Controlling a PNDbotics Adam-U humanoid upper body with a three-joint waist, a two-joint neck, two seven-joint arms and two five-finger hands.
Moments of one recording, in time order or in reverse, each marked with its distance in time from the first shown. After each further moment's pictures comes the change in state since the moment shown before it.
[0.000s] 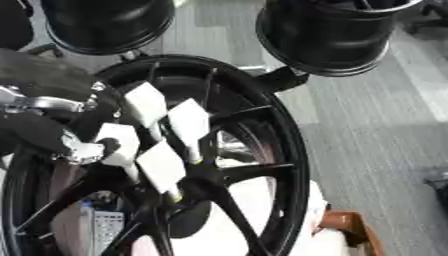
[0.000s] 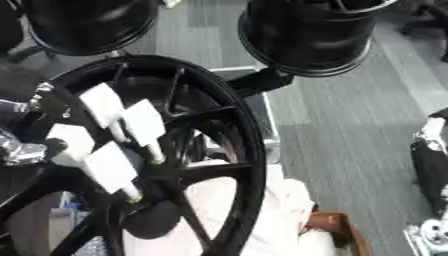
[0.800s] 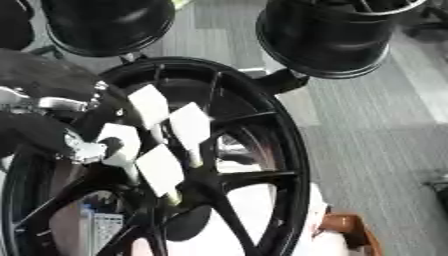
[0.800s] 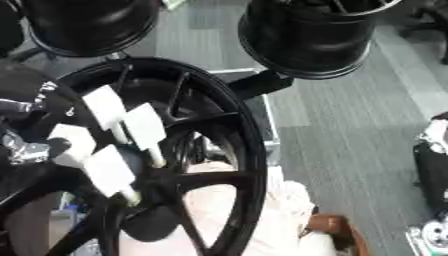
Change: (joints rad) left arm -0.002 -0.012 0.003 0.030 -0.028 -0.034 0.034; right arm -0.007 0.008 -0.003 0.000 -0.008 0.000 0.000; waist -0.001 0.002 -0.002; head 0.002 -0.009
